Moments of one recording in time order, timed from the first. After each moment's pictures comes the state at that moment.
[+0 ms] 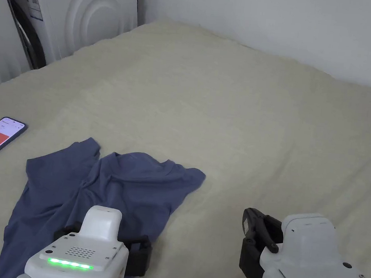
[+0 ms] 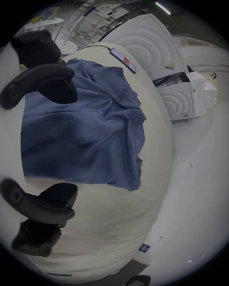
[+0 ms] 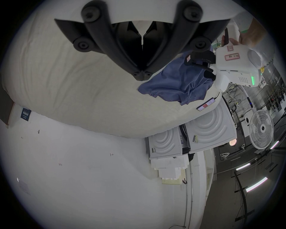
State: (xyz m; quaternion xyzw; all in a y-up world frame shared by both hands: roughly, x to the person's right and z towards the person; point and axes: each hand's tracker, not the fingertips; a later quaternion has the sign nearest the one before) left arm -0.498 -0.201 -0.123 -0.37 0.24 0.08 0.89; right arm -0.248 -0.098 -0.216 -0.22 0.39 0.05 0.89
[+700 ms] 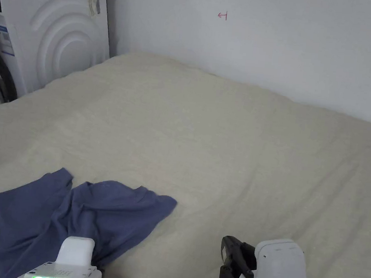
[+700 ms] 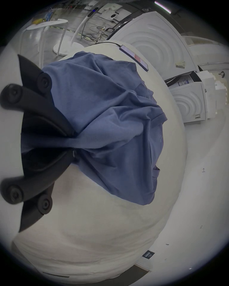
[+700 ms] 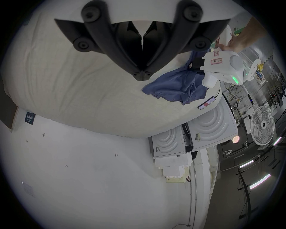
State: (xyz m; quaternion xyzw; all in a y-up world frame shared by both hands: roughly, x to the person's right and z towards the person) left arm -0.508 -0.220 -0.140 -0.41 0.25 0.09 0.87; right arm -0.219 -0.084 -0.200 -0.22 0.38 0.04 0.90
